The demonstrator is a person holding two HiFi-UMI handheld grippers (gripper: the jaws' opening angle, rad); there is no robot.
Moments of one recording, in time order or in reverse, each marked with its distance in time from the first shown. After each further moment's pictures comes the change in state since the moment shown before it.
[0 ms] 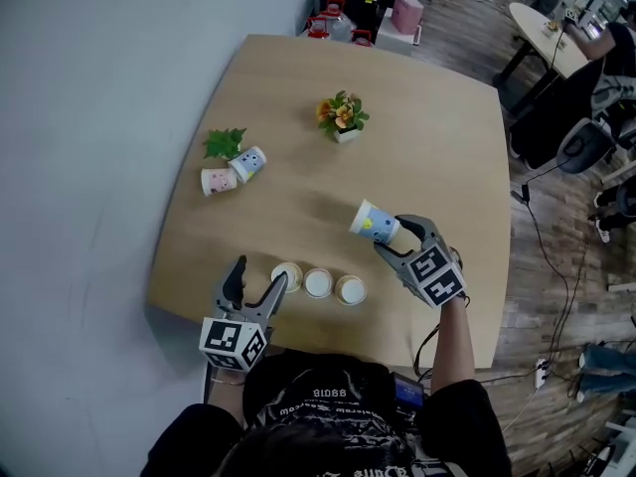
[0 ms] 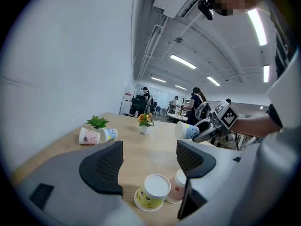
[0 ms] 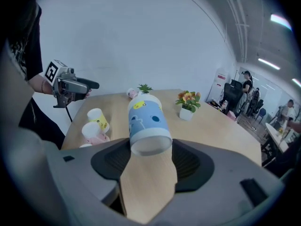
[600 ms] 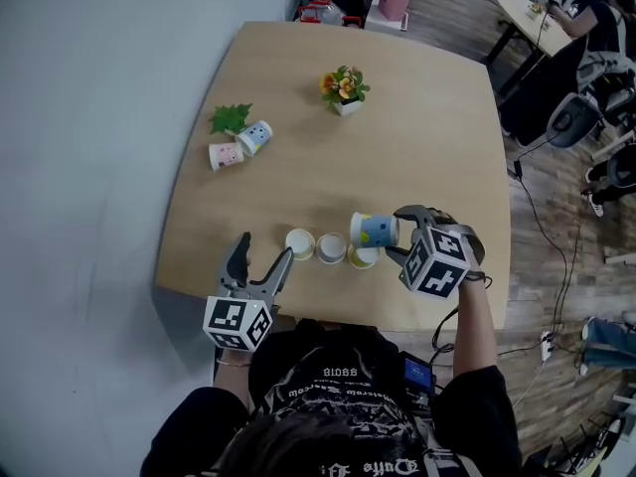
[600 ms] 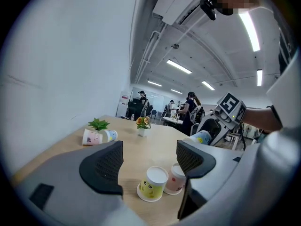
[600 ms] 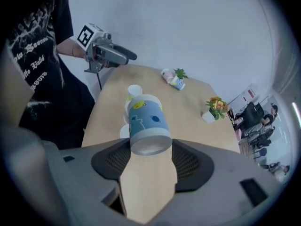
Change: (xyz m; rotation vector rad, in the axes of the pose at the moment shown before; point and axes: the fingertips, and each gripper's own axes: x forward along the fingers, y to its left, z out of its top) left arm -0.041 0.011 -0.004 0.000 -0.049 -0.059; right arm -0.042 0.094 -0.008 -0.428 0.355 0.092
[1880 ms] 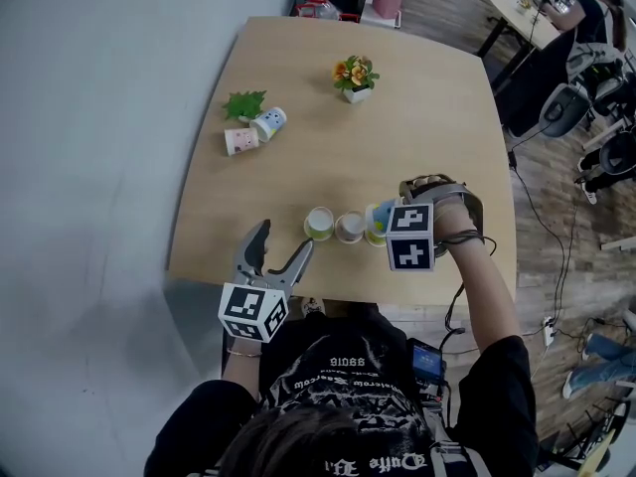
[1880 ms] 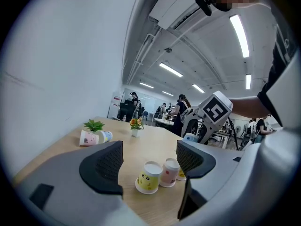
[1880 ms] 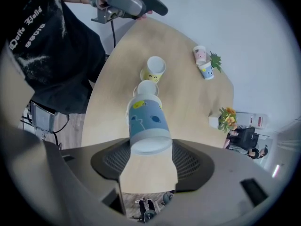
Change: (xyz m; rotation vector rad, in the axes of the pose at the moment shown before) left arm -0.034 -0.001 -0.002 0.019 -0.019 -0.120; right arm 0.001 0.020 0.012 -0.389 0.519 0.012
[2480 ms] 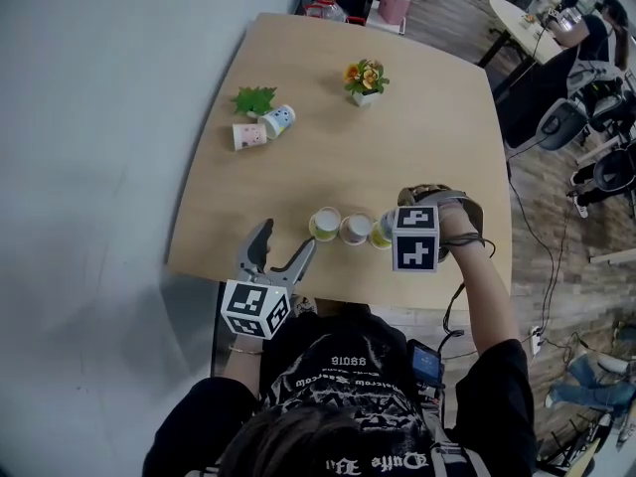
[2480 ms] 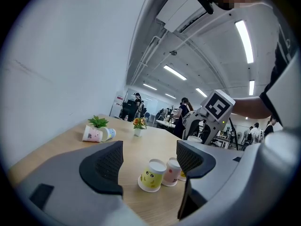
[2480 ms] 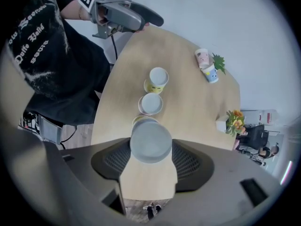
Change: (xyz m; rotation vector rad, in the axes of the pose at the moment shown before) left arm -0.008 0.016 -0.008 -0.061 -0.019 0.013; right arm -0.011 0.009 0.028 0.034 -0.063 0.090
